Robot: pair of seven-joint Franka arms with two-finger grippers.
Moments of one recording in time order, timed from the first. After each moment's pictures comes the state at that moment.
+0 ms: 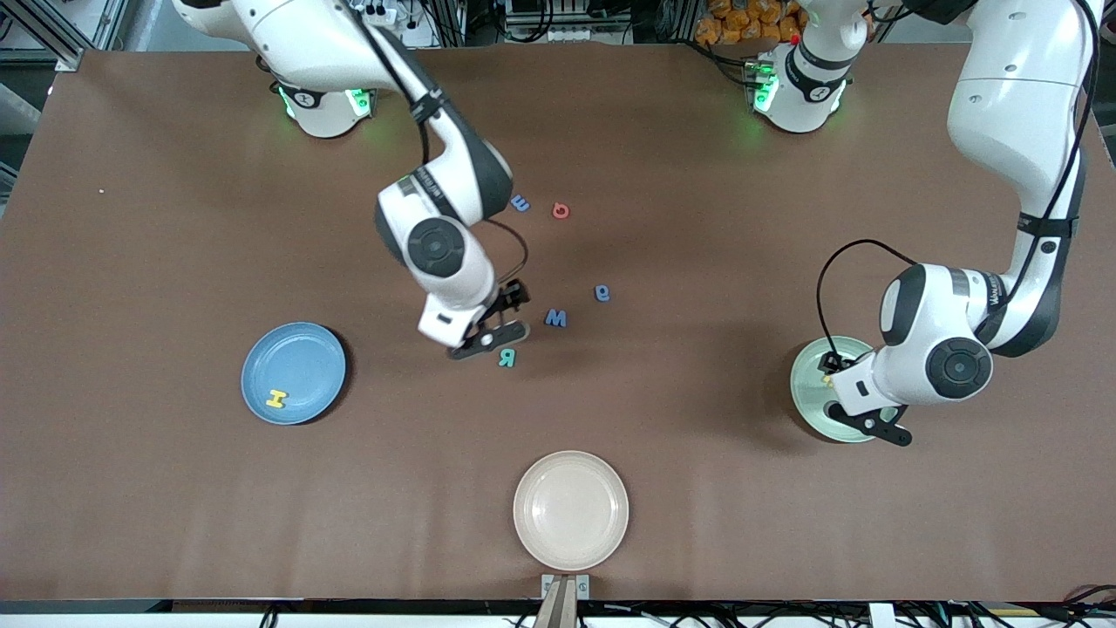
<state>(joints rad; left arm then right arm) 0.07 0.64 -0.20 -1.59 0.25 2.04 0.18 0.70 0.57 -0.04 -1.61 0.13 2.13 0.22</state>
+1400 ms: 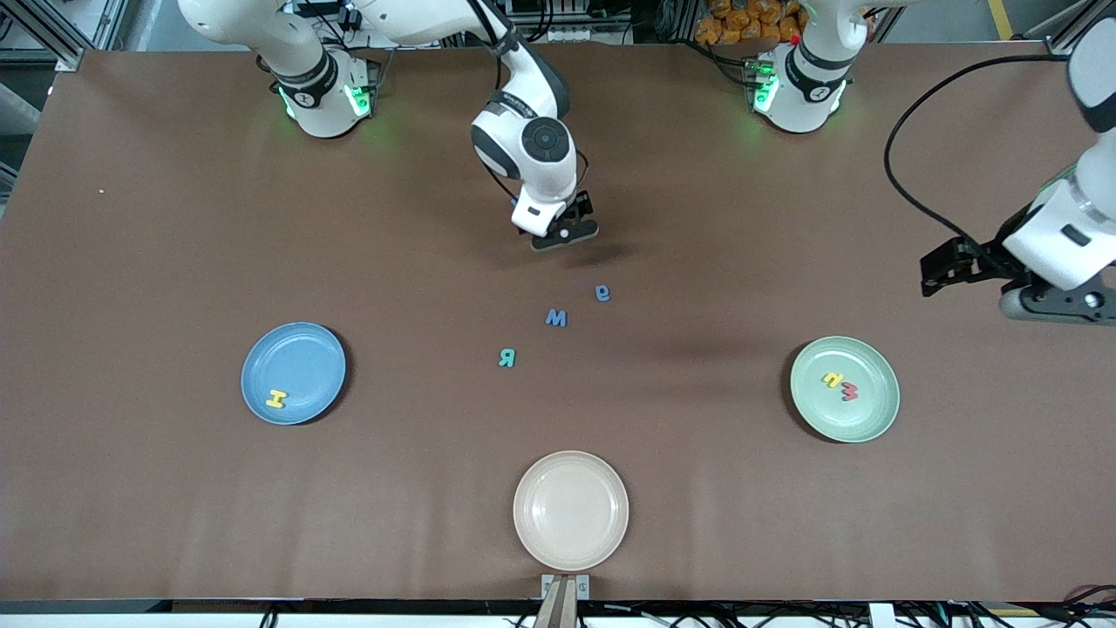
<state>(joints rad) 0.01 0.13 -0.10 -1.51 0.05 1.68 0.00 0.95 0.55 0.07 -1.97 0.13 2.46 0.65</state>
